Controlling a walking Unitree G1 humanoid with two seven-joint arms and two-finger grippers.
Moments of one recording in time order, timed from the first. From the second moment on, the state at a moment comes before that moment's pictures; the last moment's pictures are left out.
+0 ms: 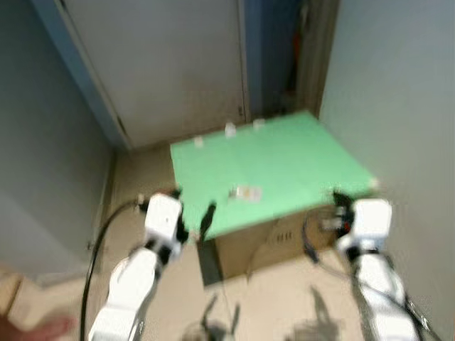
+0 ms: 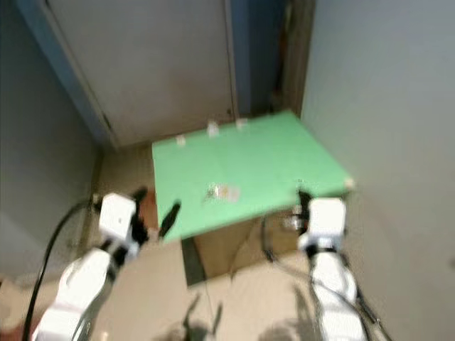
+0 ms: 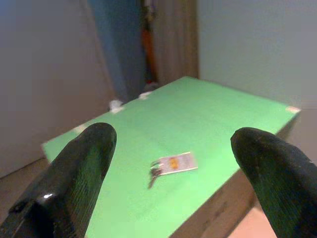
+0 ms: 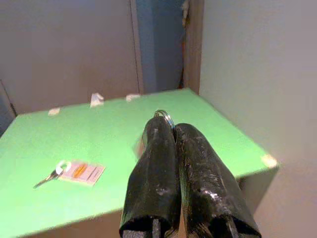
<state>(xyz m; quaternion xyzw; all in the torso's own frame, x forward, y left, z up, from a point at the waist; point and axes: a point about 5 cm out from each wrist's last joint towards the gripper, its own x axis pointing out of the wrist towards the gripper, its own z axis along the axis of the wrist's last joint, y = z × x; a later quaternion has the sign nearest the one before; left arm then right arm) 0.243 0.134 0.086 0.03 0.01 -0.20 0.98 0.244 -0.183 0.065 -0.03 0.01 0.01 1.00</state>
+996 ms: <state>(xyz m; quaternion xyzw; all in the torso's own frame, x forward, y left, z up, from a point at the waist) 0.267 0.123 0.096 0.03 -0.01 -0.22 0.98 0.267 -0.167 0.074 -0.03 0.01 0.02 1.00</state>
